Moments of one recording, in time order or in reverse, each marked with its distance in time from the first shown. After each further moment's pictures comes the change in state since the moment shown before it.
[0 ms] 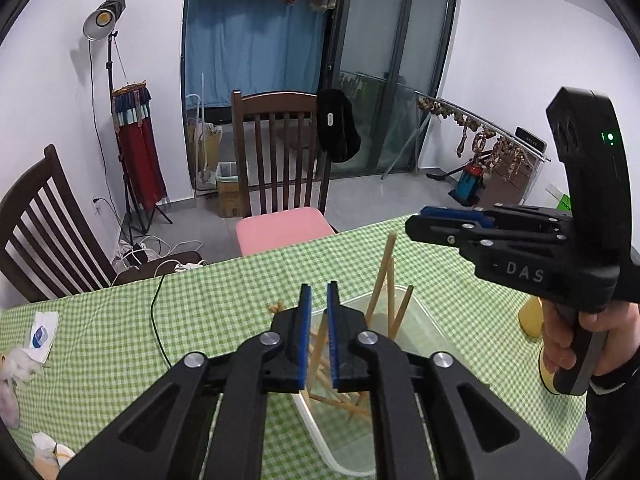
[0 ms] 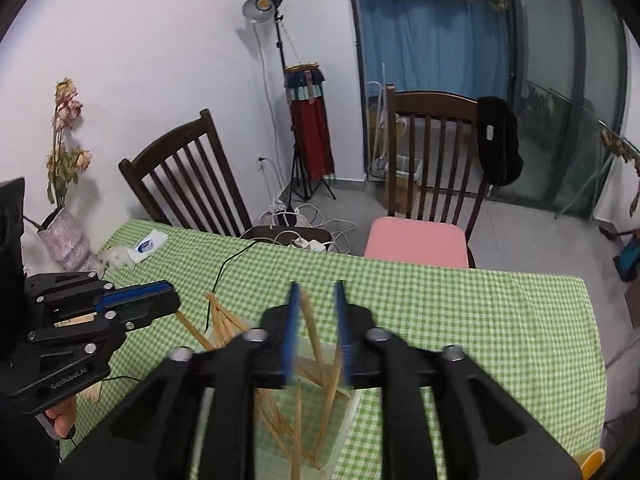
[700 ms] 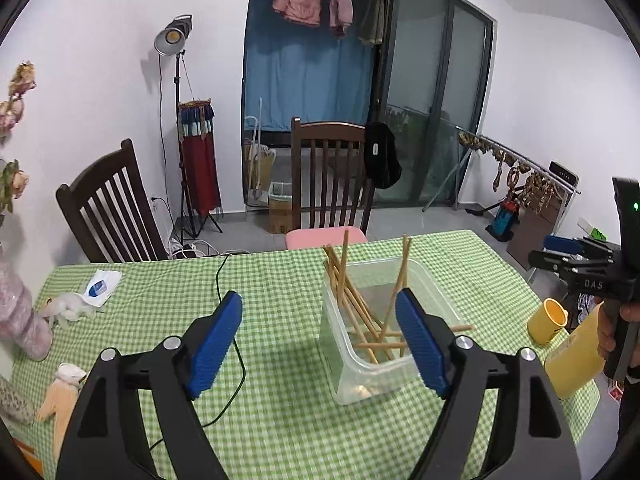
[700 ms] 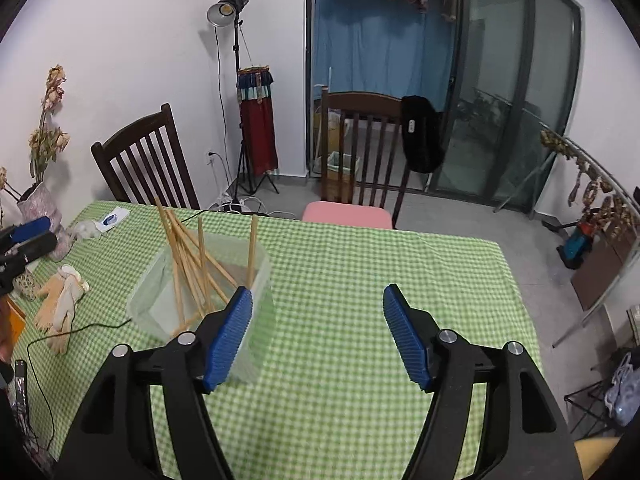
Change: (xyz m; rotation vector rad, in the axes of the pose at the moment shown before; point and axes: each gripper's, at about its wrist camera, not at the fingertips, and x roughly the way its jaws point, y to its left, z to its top) left arm -0.133 -0.014 -0.081 -0.085 -0.133 0.174; right arm -0.126 -0.031 -0.084 -0.007 -0.014 -0.207
